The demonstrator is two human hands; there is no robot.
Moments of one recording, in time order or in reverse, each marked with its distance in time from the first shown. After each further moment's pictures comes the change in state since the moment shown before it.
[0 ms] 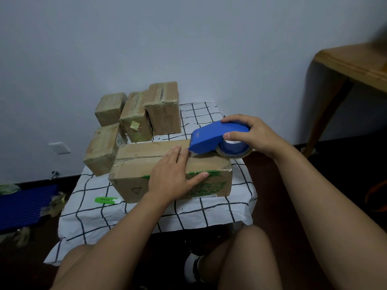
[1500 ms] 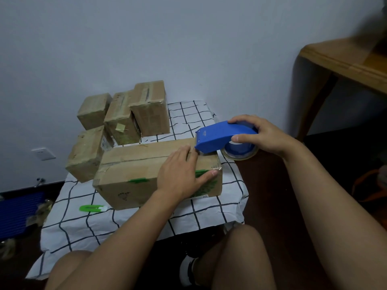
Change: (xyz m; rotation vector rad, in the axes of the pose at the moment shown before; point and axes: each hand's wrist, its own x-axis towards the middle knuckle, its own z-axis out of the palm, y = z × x) left_hand 0.018 0.048 -0.004 0.019 0.035 0.133; right_hand -0.015 0.034 -0.046 -0.170 -0.025 0.058
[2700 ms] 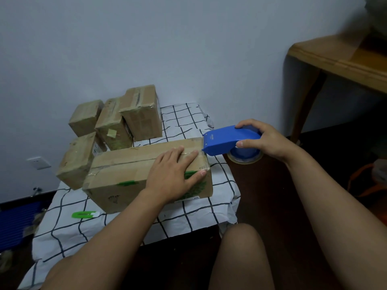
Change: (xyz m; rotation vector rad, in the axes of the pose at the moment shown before) left_hand 0.005 -0.002 0.004 0.001 -0.034 0.077; right_hand -0.024 0.035 -0.016 0.144 0.100 0.063
